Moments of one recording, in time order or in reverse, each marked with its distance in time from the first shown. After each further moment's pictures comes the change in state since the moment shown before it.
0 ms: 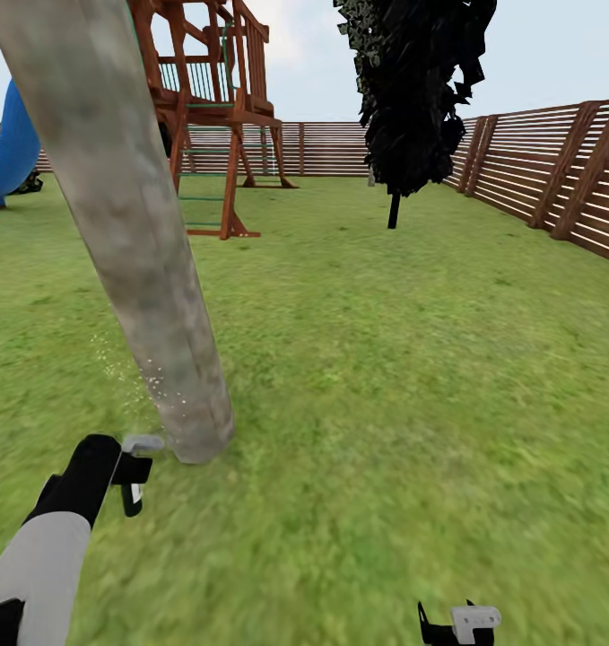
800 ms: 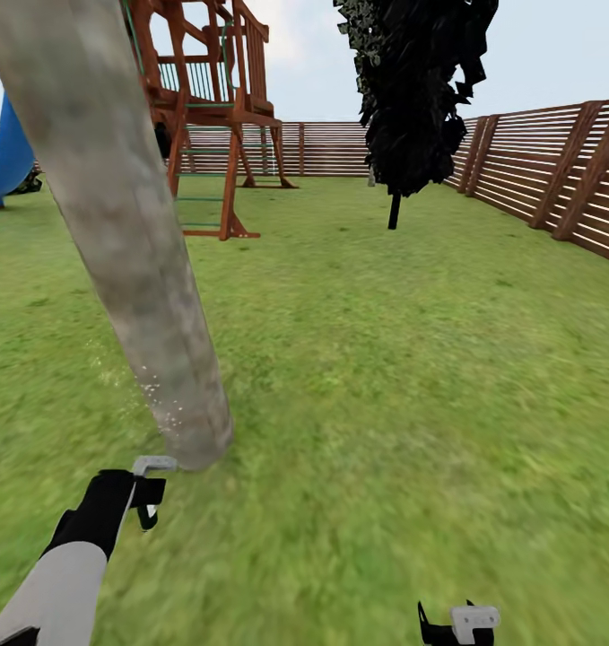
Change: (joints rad) left arm 0.080 -0.084 0.113 0.047 0.029 -0.209 0.126; right arm 0.000 0.001 0.000 0.000 0.000 0.000 0.000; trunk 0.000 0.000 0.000
